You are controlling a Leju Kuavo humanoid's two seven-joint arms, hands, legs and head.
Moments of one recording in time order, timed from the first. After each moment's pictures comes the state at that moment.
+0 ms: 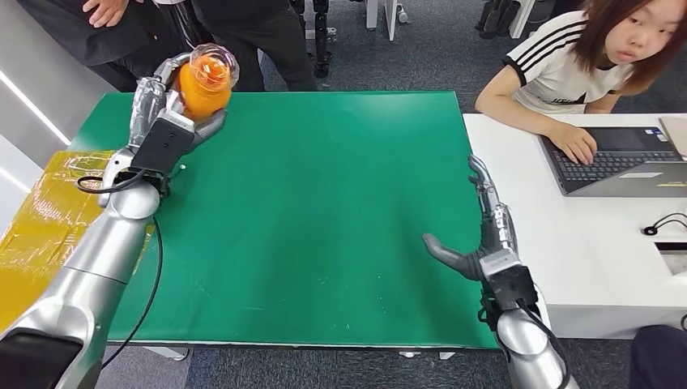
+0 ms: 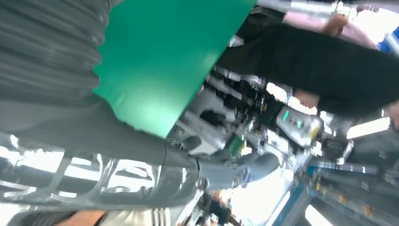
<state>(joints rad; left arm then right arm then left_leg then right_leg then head) -0.83 0.16 -0.42 -0.99 -0.40 0.37 -0.59 -0.16 -0.16 0.31 -1.58 0.15 -0.20 -0.51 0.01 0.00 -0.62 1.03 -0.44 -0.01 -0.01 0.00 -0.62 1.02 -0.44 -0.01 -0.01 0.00</state>
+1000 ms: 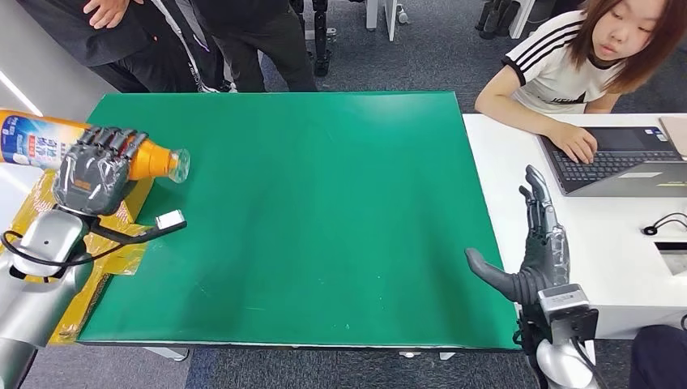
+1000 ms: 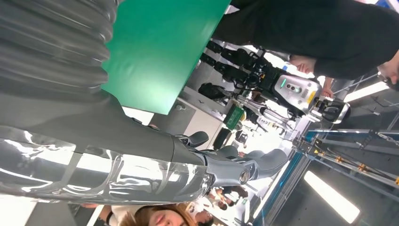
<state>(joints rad) -0.54 0.50 -0.42 -1.13 -1.41 0.61 -0.27 -0.03 -0.19 0.18 -1.74 0.12 -0.18 -0.56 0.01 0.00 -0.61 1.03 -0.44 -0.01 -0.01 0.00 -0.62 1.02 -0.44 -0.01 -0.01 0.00</state>
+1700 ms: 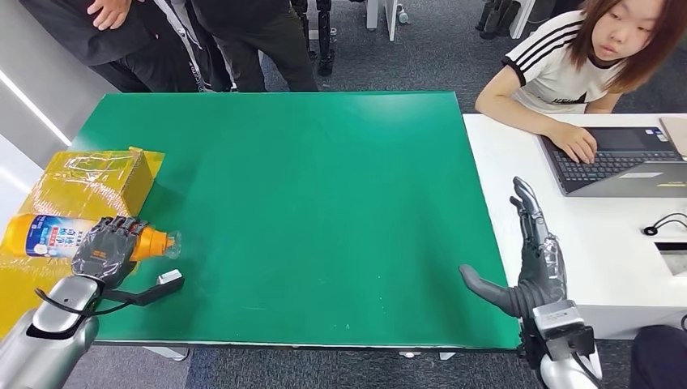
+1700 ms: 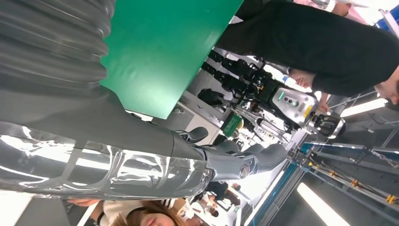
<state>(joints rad) -0.35 0.45 -0.29 -0.90 -1.46 0.51 -0.28 0.02 -0.16 0.15 -1.80 0.18 -0.09 -0.56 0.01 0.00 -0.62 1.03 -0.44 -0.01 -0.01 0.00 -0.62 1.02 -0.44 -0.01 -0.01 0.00</state>
